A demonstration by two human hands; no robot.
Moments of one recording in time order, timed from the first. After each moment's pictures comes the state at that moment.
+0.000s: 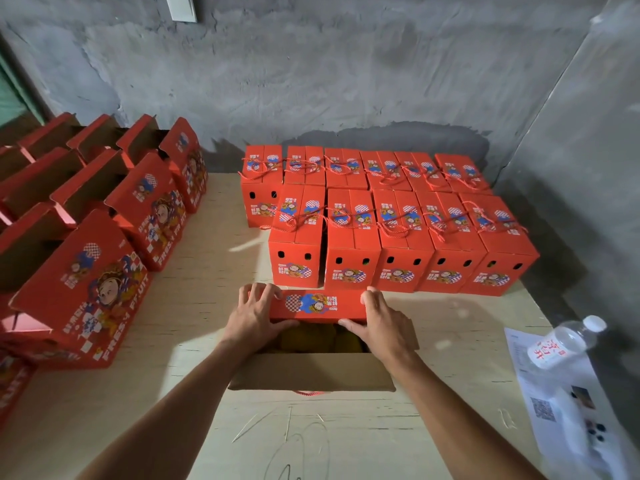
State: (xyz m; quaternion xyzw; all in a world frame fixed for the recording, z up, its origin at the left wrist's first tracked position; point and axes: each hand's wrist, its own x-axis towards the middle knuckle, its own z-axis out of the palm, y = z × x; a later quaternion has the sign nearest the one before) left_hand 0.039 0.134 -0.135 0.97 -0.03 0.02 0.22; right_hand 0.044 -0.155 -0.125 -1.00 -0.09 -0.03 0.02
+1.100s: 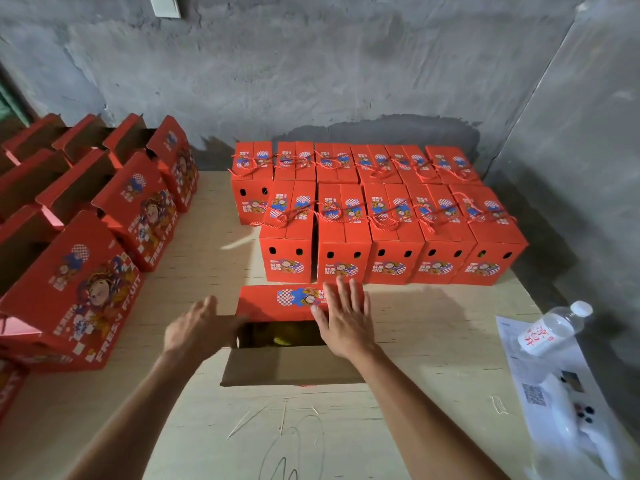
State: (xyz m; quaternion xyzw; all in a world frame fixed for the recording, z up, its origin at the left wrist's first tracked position) left_hand 0.002 0.186 -0.107 0.99 0.14 -0.04 0.09; right_hand 0.042 -0.109 -0.148 -0.99 -0.09 0.04 0.12
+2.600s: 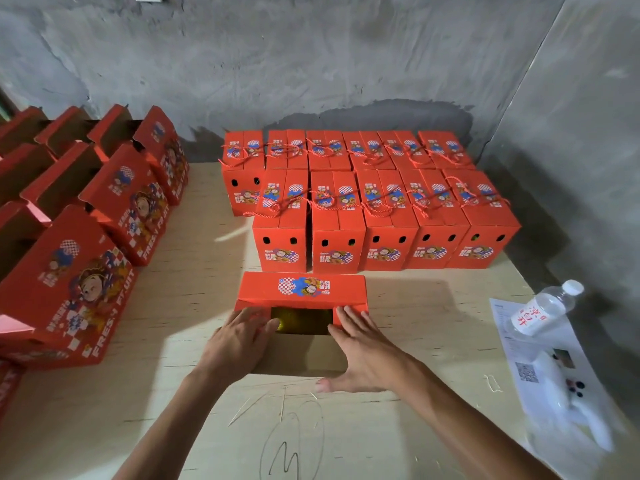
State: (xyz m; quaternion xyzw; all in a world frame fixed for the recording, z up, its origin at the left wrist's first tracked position) left_hand -0.039 0.122 -0.107 0.97 -0.05 -0.05 0.25; right_hand -0.029 -0.157 -0.111 -0.94 -0.25 0.23 0.06
